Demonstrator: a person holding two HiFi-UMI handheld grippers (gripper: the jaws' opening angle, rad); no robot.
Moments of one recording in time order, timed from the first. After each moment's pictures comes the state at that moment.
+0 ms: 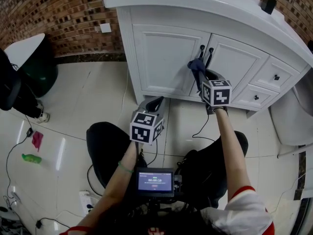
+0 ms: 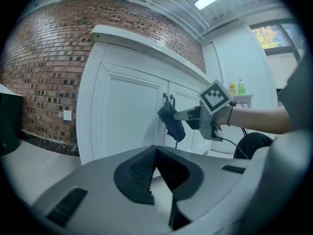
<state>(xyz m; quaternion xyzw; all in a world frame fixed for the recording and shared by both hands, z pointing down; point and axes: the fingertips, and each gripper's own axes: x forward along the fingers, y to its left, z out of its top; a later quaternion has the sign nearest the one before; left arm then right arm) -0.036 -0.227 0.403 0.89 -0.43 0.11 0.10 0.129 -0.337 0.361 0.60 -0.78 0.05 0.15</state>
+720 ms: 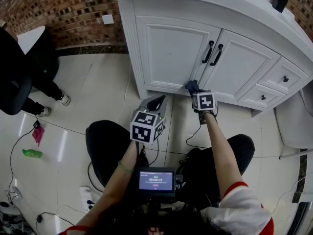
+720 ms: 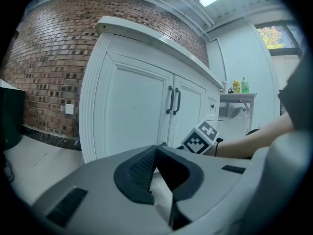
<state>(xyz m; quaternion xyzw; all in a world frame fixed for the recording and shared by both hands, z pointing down) -0.042 -0.247 0.431 0.89 -0.43 0.12 0.12 0.130 -0.357 0.575 0.58 -0.73 0.20 0.29</state>
